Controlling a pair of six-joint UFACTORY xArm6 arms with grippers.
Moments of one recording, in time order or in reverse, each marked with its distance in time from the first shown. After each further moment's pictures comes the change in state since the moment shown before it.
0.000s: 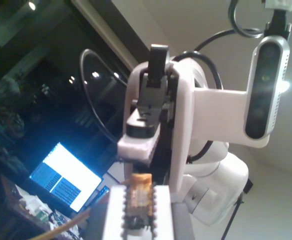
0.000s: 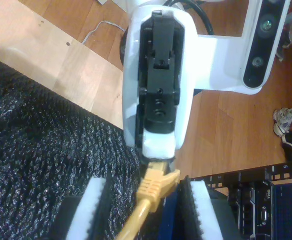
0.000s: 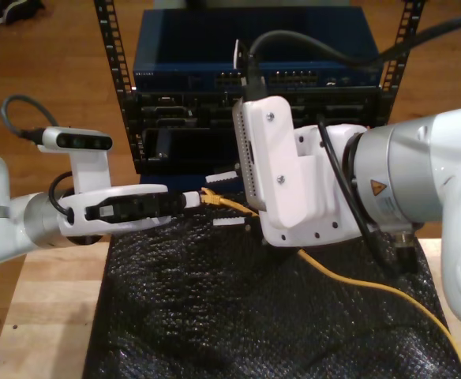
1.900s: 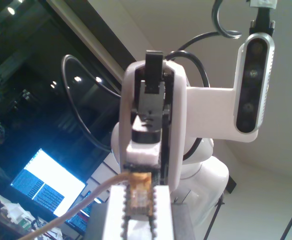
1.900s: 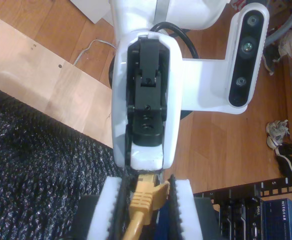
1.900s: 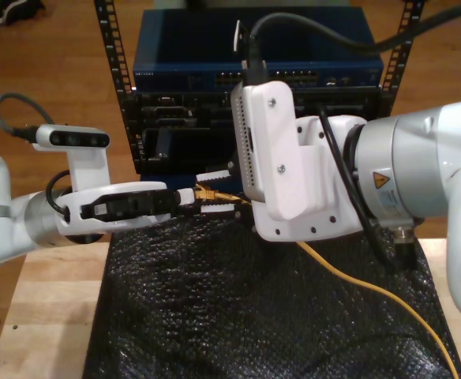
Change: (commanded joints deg) left arm -0.2 0.1 -0.7 -0.2 3.1 0.0; right arm 1.1 -0.3 -1.2 2.4 -0.1 -0.1
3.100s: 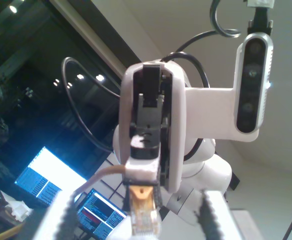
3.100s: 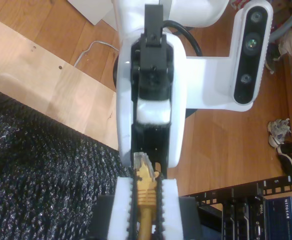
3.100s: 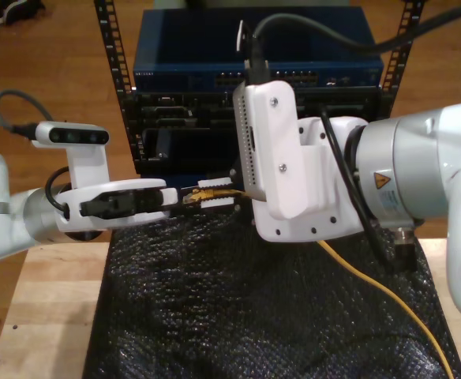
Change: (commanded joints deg) left arm 0.1 -0.1 -0.2 0.0 -0.5 0.2; right arm -0.1 0.1 0.3 1.1 -0.1 0.2
